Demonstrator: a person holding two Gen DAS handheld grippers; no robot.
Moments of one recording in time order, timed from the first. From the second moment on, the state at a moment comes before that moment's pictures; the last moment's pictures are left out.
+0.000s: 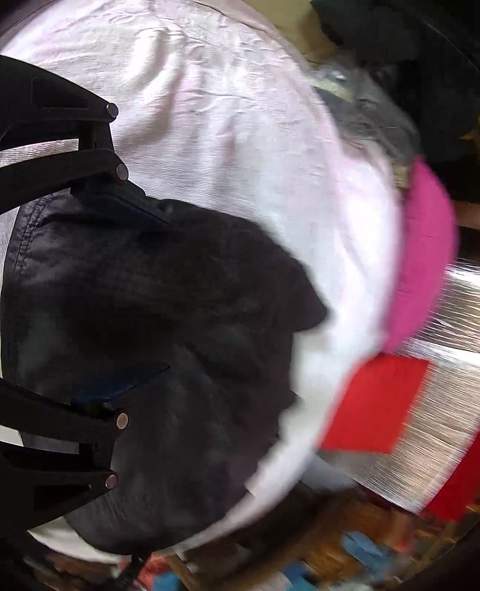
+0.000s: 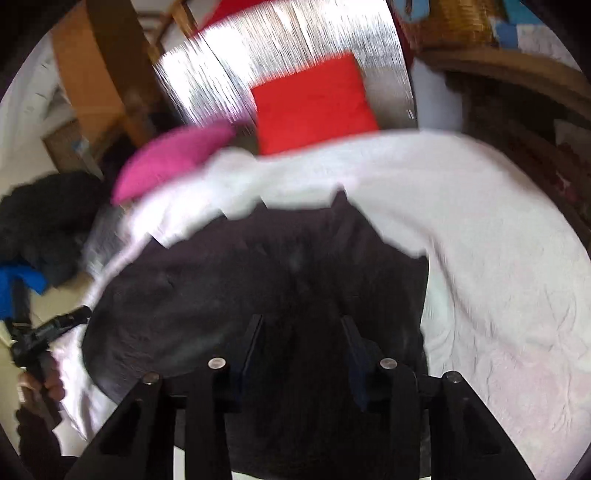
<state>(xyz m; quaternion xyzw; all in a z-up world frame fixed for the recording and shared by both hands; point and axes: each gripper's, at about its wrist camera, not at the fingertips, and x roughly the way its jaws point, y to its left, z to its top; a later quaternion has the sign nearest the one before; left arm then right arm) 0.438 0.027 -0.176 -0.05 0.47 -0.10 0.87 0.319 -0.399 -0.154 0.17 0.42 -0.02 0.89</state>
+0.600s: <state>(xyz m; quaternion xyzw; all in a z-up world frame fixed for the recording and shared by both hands) 0.495 0.039 -0.186 -0.10 0.49 -0.03 0.86 0.389 -0.428 -0.175 0.26 0.43 -0.06 0.86</state>
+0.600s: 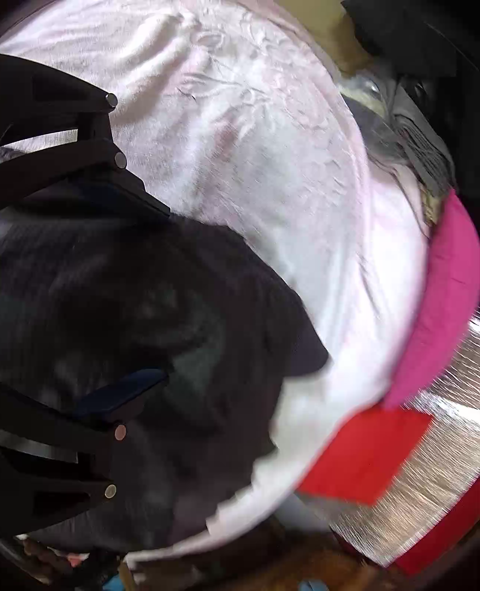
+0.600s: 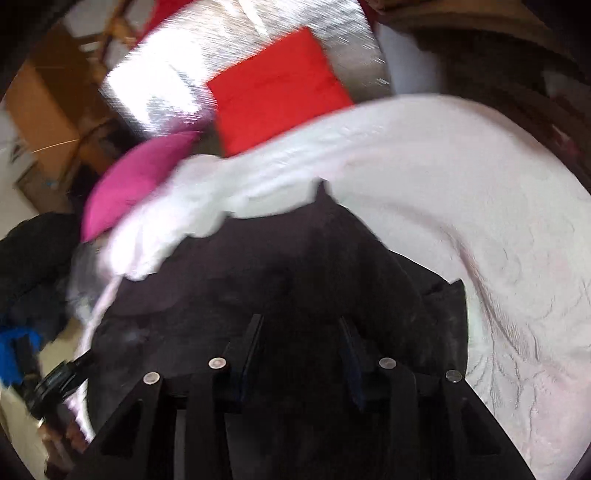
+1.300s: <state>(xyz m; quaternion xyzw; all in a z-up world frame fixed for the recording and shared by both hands) 0.374 0.010 -0.121 0.04 0.34 -0.03 0.94 0.305 -0.328 -0.133 0.16 0.39 0.05 0.91</state>
